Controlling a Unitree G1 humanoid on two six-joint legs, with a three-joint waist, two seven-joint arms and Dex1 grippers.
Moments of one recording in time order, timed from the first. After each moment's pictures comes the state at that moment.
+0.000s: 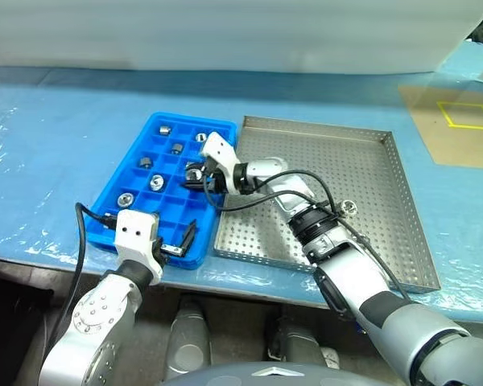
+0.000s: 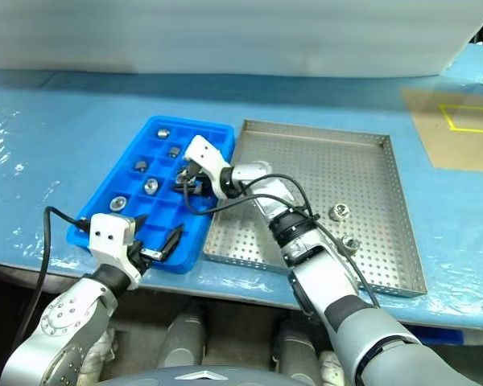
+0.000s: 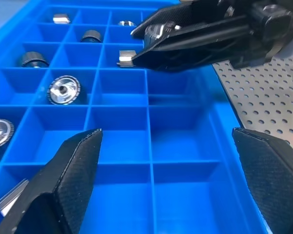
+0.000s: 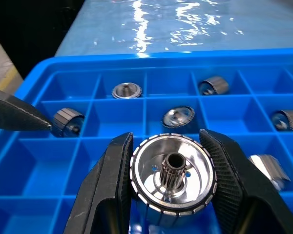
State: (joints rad) left arm 0.31 0.24 0.04 -0.88 -0.30 0.70 -0.14; right arm -0.95 -0.01 0.31 0.61 0.07 0.27 0.92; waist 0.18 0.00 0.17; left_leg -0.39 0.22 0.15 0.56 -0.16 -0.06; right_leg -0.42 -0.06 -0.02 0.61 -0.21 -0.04
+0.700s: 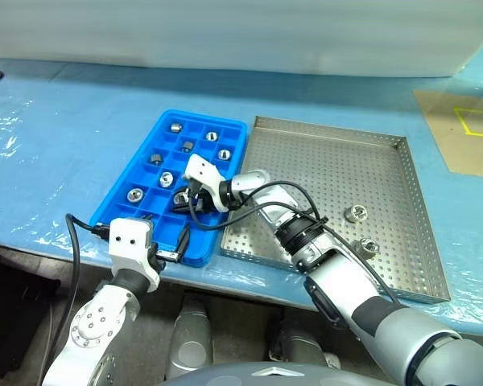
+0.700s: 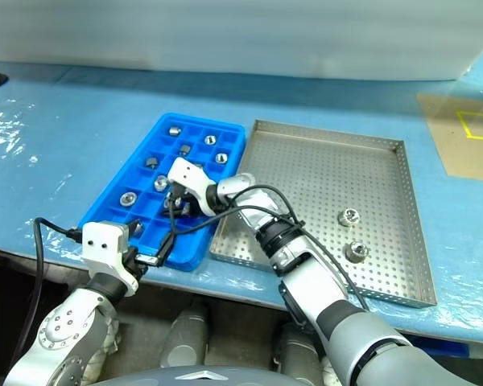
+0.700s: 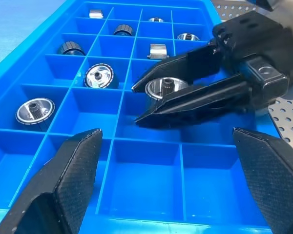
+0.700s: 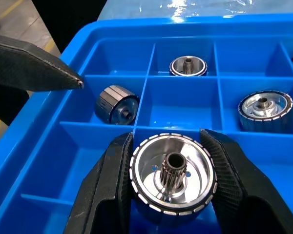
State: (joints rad) left arm 0.37 0.22 0.03 -0.88 -0.26 0.63 -0.12; right arm -0.91 0.05 0.39 0.63 0.00 0.31 0.94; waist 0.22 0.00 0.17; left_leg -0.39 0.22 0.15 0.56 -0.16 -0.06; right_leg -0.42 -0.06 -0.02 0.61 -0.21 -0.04
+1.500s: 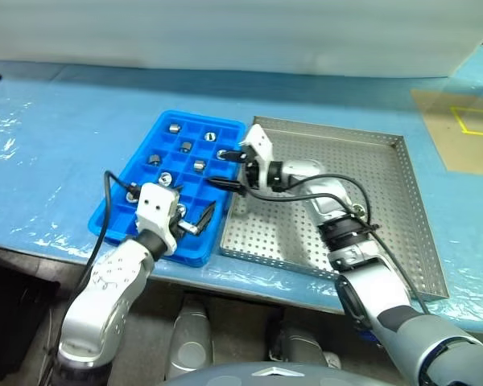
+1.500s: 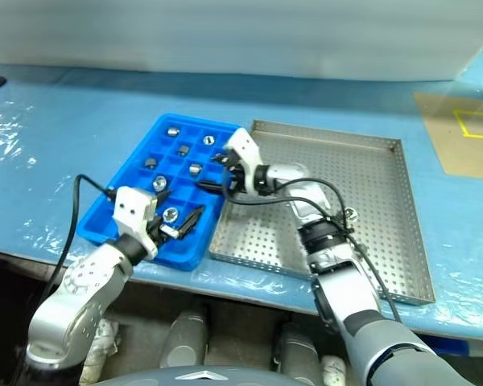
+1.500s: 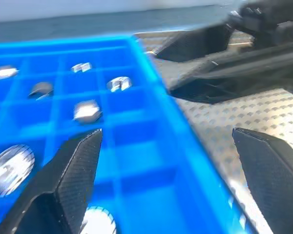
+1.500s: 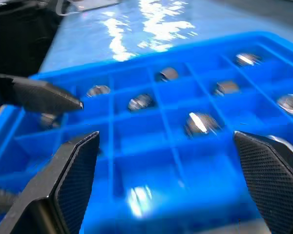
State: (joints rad) left arm -0.07 0.31 -0.03 -0.58 -0.31 0.62 -0.33; right arm -0.75 -0.23 0.12 0.29 0.17 0.49 0.91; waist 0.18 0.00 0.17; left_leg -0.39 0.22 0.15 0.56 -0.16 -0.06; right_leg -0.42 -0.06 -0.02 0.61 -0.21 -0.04
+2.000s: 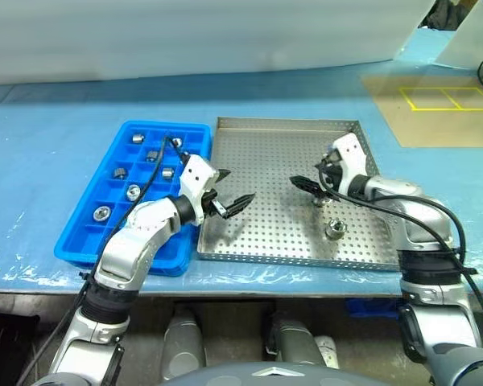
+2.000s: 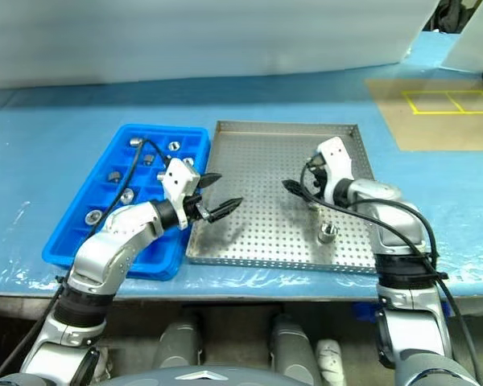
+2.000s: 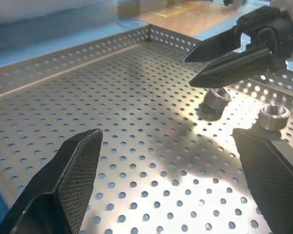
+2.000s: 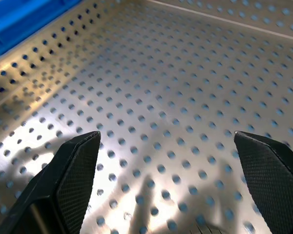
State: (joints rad) left arm -0.36 0.34 -0.16 -0.23 -0.33 0.53 -0.64; right arm -0.50 -0.50 -0.09 -0.10 0.21 0.95 0.66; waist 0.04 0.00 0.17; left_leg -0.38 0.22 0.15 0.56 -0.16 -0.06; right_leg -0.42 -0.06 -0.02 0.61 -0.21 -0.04
